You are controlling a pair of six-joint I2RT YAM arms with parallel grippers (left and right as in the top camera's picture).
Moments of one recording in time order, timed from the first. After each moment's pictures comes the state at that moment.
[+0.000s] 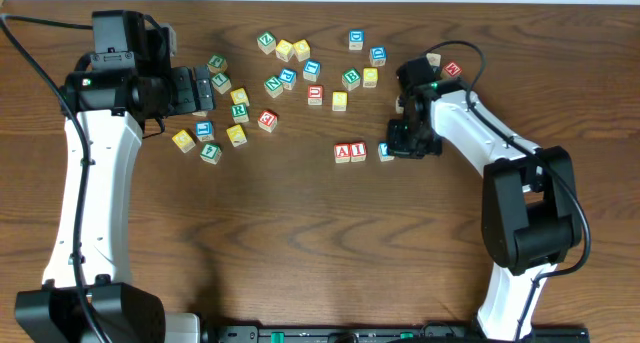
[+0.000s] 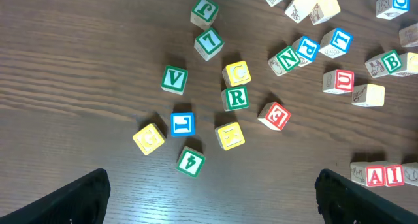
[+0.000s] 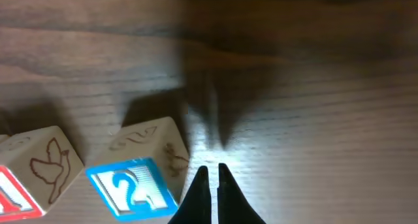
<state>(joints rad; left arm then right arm) 0.08 1.58 1.53 -0.97 0.13 -0.08 0.29 2.04 1.43 -0.87 -0.07 0.36</state>
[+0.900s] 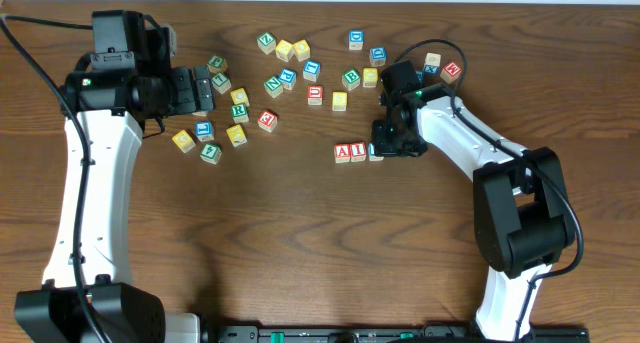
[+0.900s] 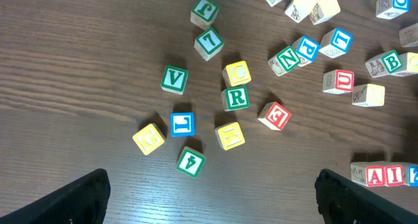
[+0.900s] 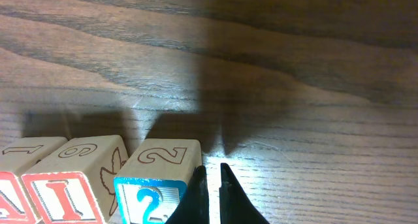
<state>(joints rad) 0.08 1.58 1.53 -0.97 0.13 -0.08 0.35 2.04 1.41 -0.77 -0.08 0.31</state>
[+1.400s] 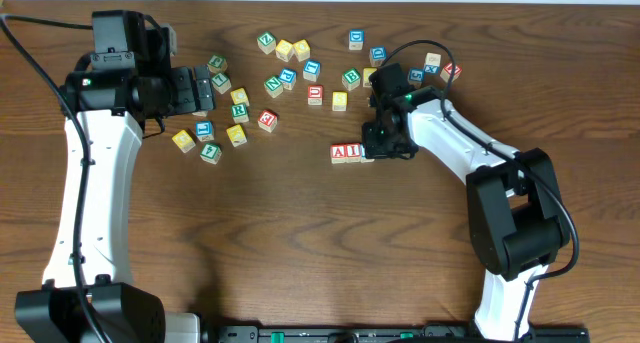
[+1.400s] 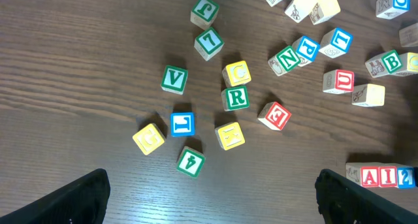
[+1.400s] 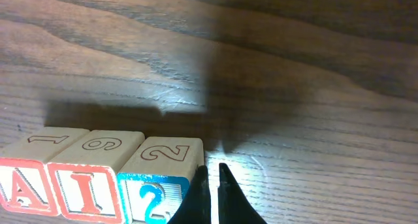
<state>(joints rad) 0.08 1.58 1.53 -0.97 0.13 -0.08 0.40 2.04 1.41 -0.75 -0.09 0.31</state>
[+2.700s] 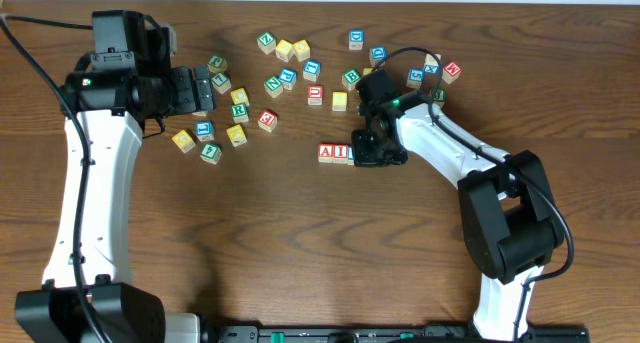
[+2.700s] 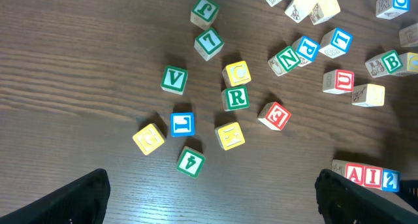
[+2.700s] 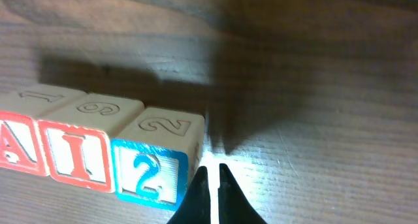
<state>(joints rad) 0.08 1.58 1.53 -0.97 0.13 -0.08 0.45 2.04 1.41 -0.80 -0.14 0.38</state>
